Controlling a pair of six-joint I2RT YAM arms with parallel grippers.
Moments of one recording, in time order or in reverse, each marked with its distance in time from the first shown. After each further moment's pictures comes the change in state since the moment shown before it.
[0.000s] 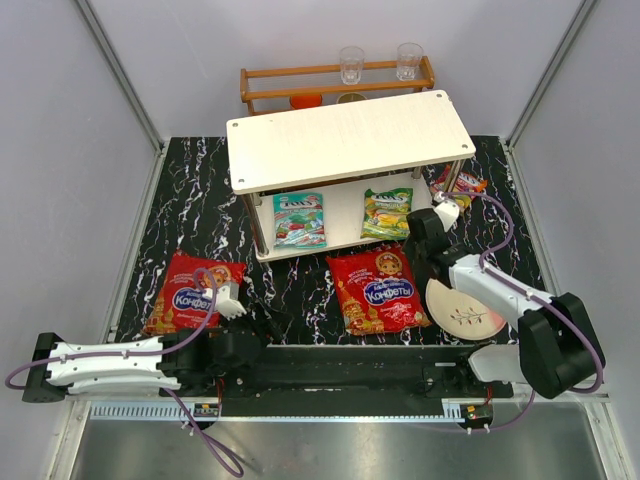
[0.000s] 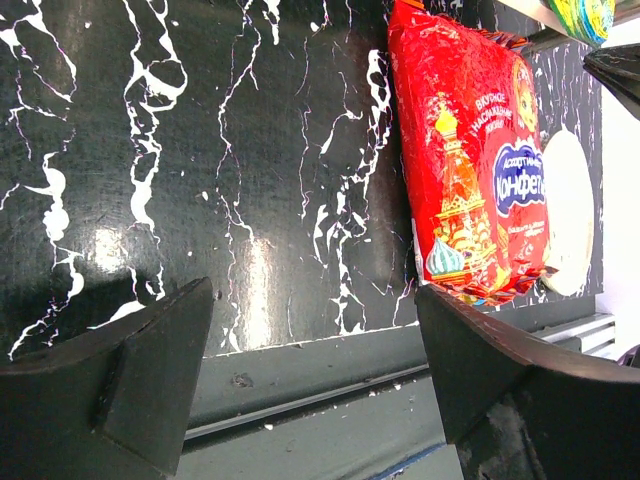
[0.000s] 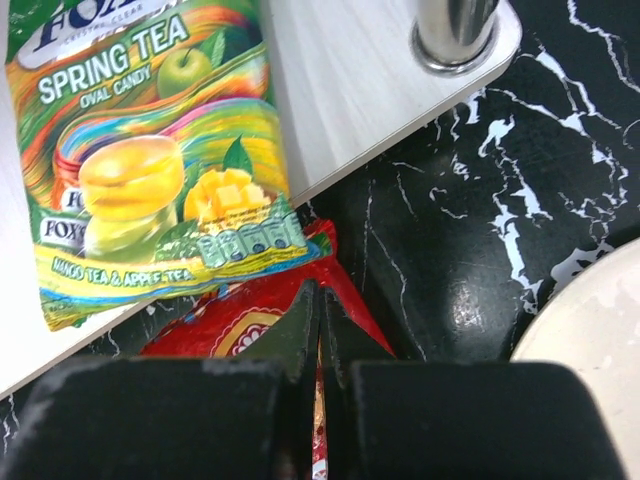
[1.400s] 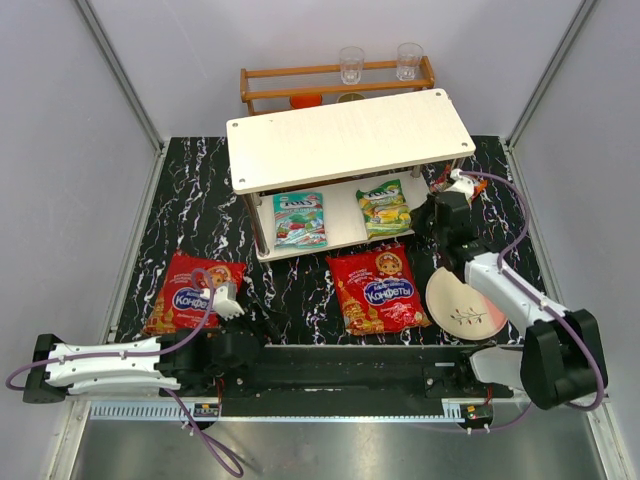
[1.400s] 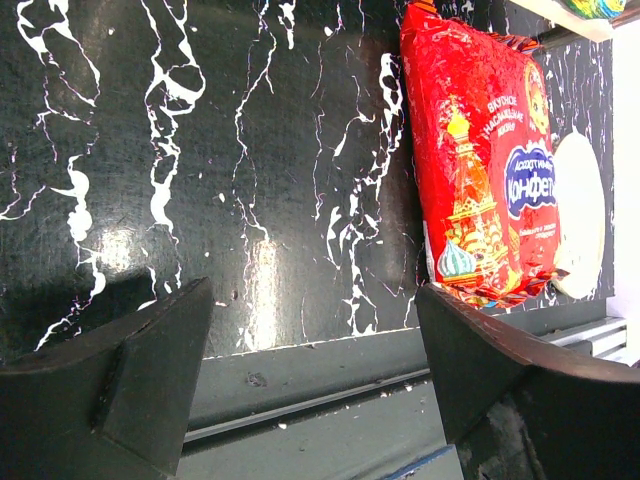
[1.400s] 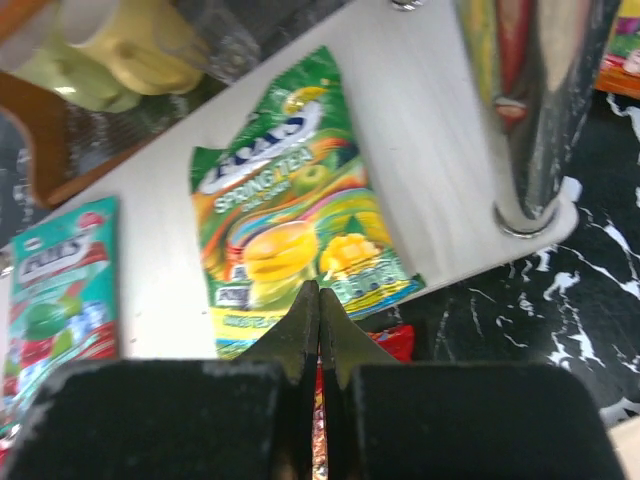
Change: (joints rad) left arm 0.000 -0.026 0.000 -0.047 -0.008 -0.002; right arm -0.158 -0.027 0.048 0.199 -0.220 -0.151
